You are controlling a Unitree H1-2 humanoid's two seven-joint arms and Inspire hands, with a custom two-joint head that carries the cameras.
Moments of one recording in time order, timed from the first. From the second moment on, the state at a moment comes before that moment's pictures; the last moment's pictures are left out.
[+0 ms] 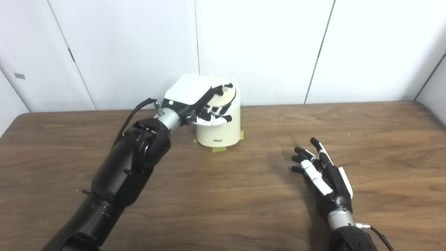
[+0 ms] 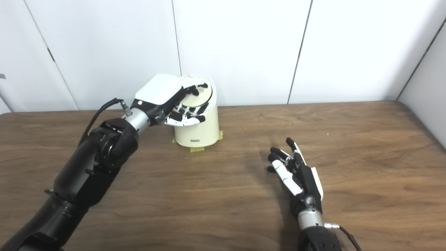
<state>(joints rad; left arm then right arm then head) -0.70 0.28 -0.40 0.09 0.86 0.03 -0.33 0.01 0.01 -0.10 -0.19 0.08 0.23 -0.05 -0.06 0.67</state>
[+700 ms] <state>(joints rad) -0.69 0.29 -0.40 0.08 0.86 0.05 -0.35 0.01 0.01 -0.10 -0.20 0.07 0.25 -0.06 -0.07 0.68</state>
